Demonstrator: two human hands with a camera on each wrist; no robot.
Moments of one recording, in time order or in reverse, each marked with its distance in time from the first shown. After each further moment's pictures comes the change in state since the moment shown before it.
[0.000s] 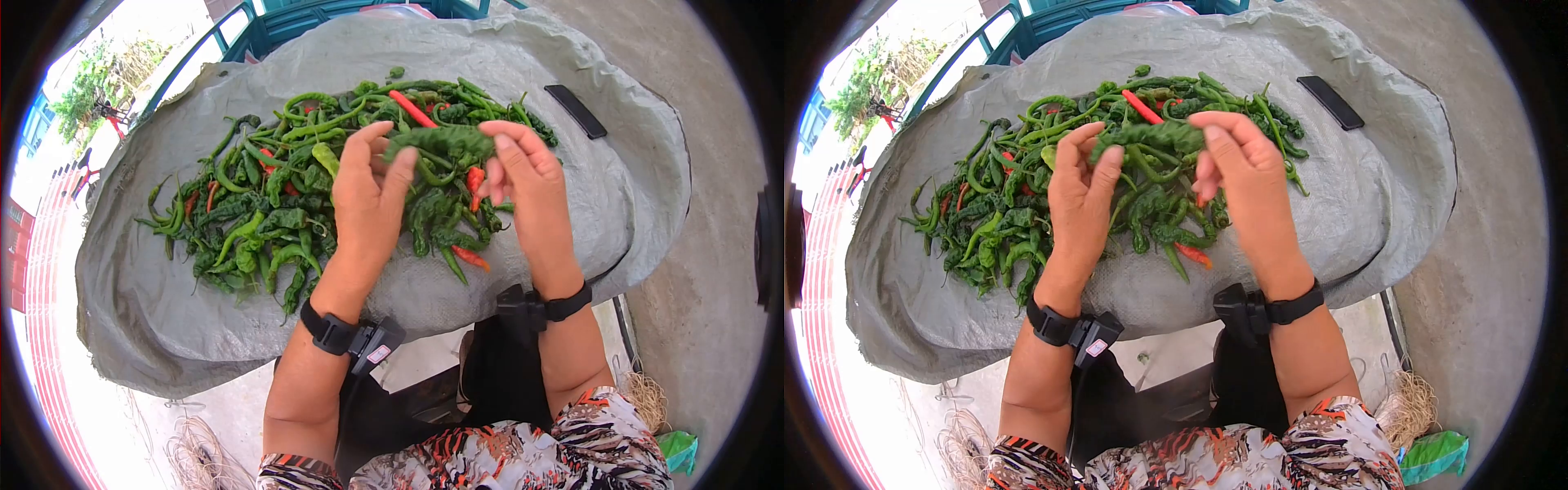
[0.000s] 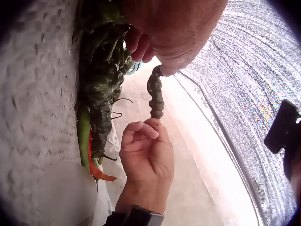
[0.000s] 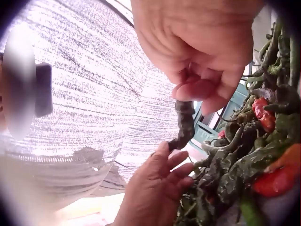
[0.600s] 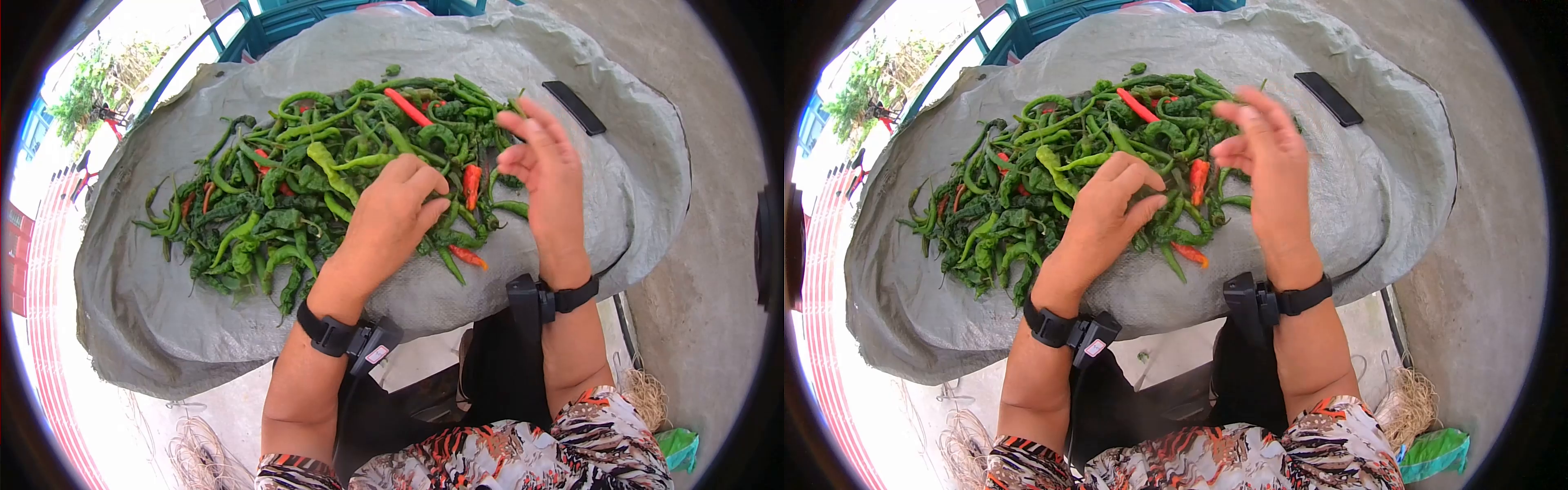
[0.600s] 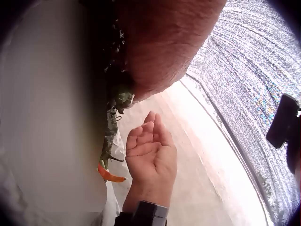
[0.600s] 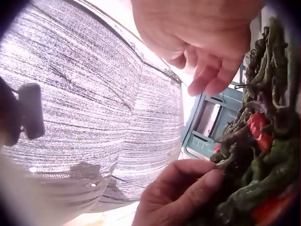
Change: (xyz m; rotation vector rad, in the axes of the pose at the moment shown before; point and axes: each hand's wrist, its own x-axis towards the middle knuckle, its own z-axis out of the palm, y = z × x) left_hand -0.004 0.003 -0.001 0.292 -0.440 0.320; right_hand 0.011 0.002 -0.017 0.081 0.180 -0.053
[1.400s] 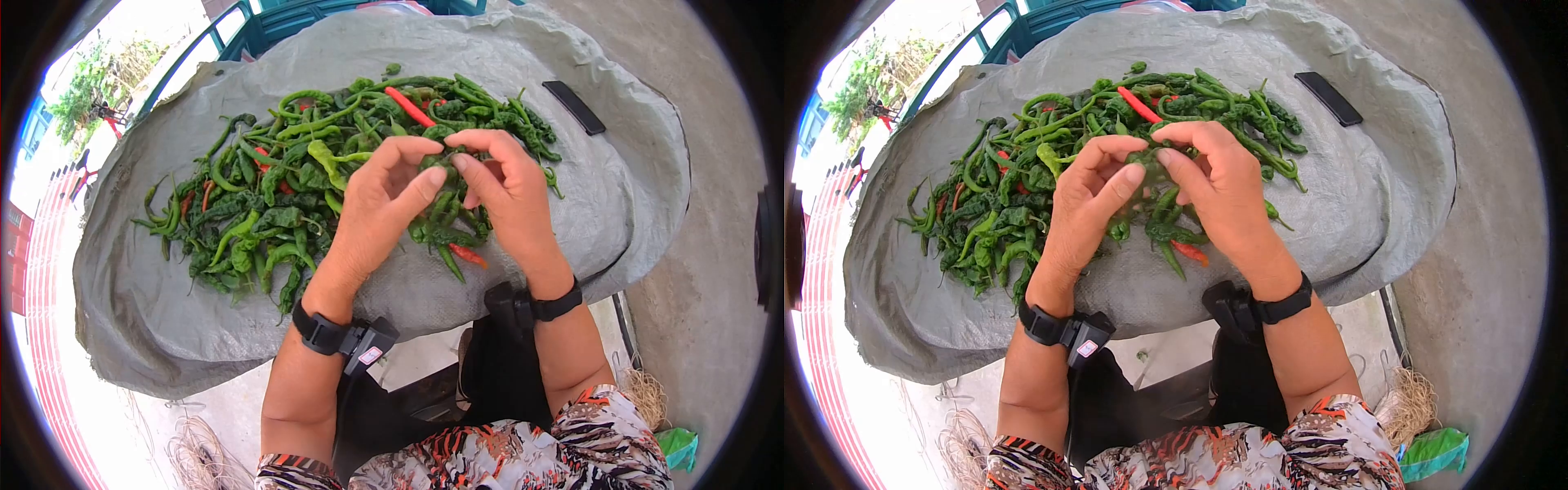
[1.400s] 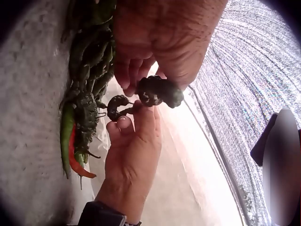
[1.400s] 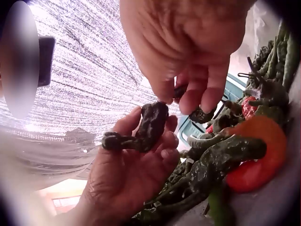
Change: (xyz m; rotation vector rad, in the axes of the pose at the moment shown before) left_hand 0.005 0.017 -0.015 -0.856 0.062 -0.459; right_hand -0.023 -0.002 0.026 -0.466 -0.289 -0.156
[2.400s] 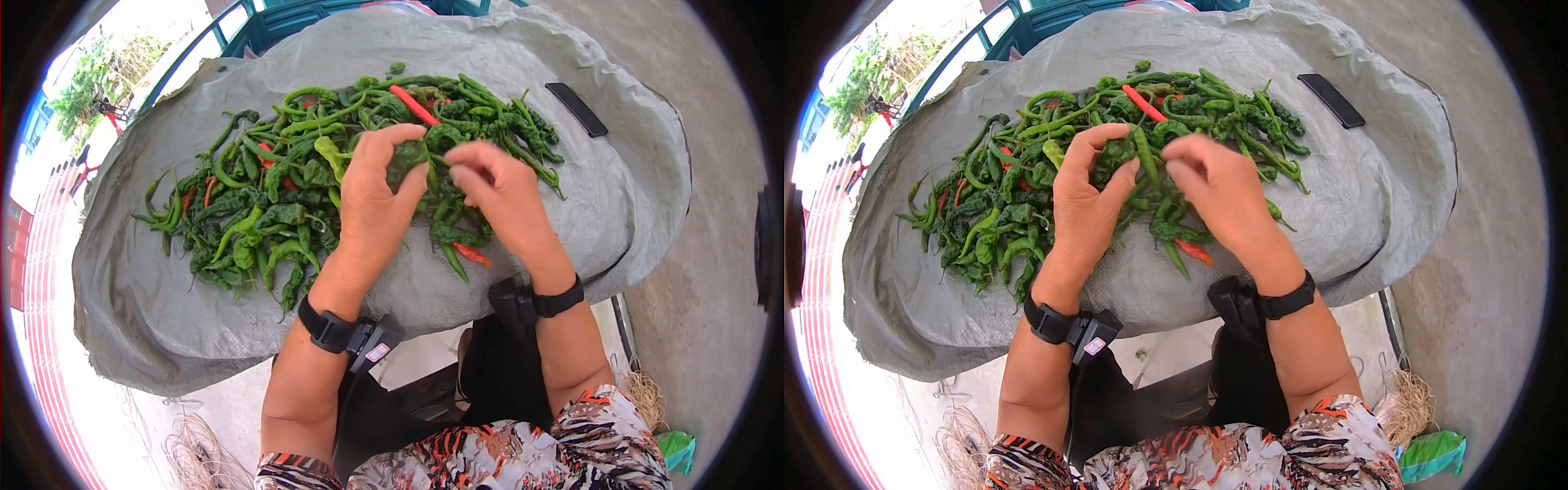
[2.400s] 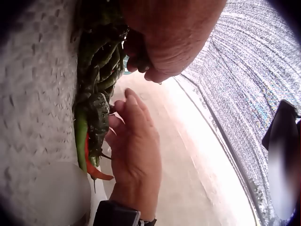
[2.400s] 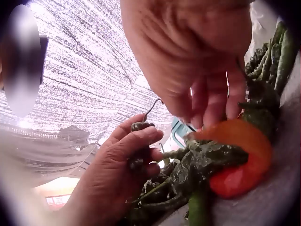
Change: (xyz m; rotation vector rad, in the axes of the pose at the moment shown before) left_hand 0.009 -0.026 -0.007 0.542 0.259 0.421; right_hand 0.004 0.019 -0.002 -0.115 -0.068 0.106
